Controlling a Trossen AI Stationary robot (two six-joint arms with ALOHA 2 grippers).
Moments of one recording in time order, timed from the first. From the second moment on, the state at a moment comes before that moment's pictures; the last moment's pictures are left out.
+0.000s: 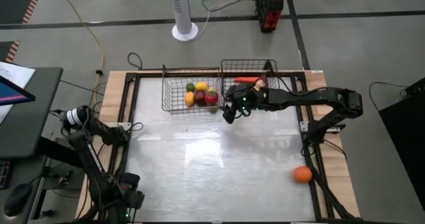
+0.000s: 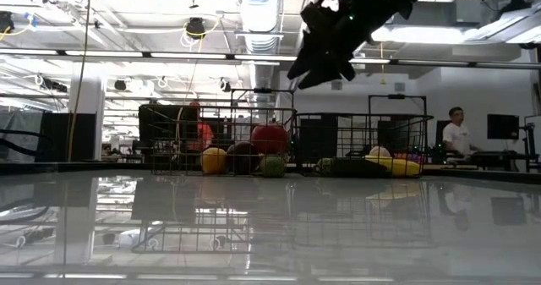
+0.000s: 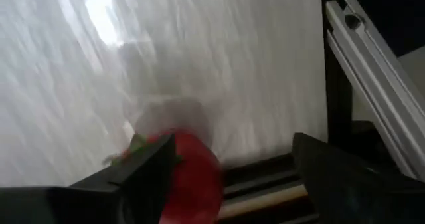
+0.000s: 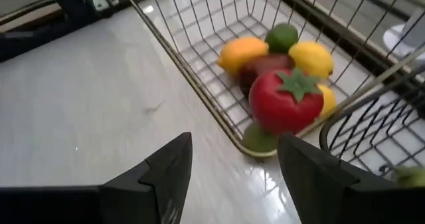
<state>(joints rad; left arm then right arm) -1.14 1.61 1.06 -0.90 0.10 -0.93 -0.19 1.51 1.07 -0.19 0.14 0.29</state>
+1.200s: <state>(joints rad) -1.13 1.61 0.91 -0.98 0.18 -0.81 -0.19 1.51 1.07 -0.14 0.16 0.22</state>
